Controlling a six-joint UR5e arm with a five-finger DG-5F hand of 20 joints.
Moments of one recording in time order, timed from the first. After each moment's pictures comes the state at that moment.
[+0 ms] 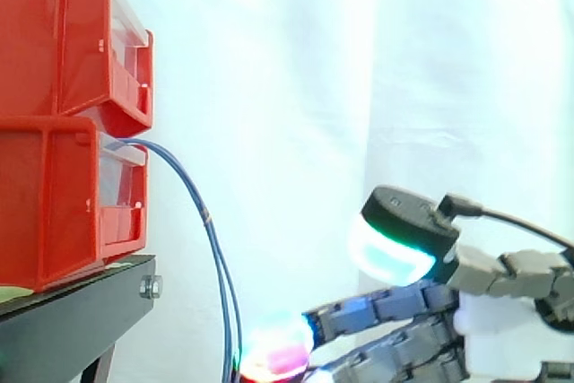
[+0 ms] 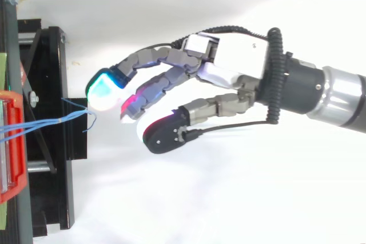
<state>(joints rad) 0.18 -2.34 -1.38 -2.55 -1.16 -0.01</state>
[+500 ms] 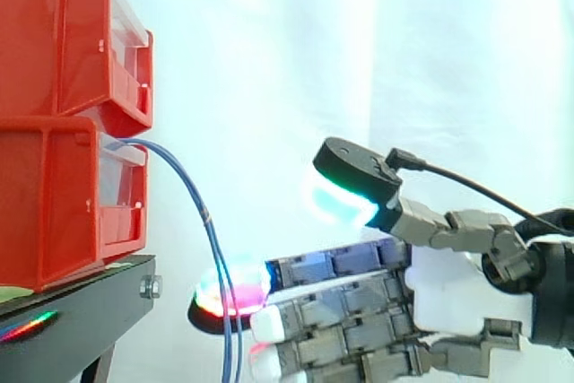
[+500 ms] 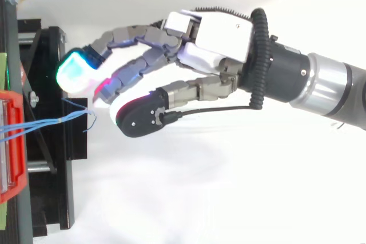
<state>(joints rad) 0.15 -2.37 -1.28 -2.55 -1.16 -0.02</state>
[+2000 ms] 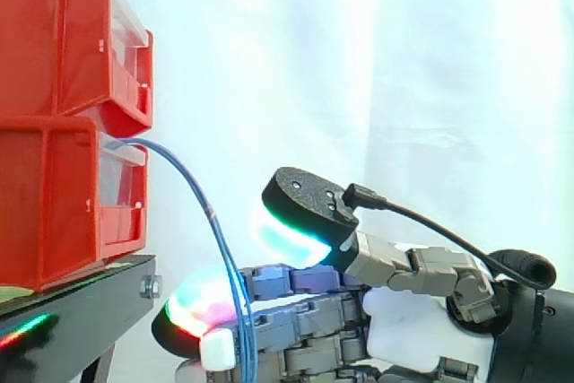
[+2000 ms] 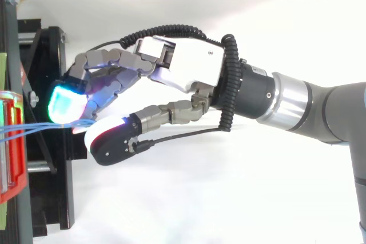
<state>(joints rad) 0.17 -2.47 -1.22 -2.36 -1.16 -0.13</state>
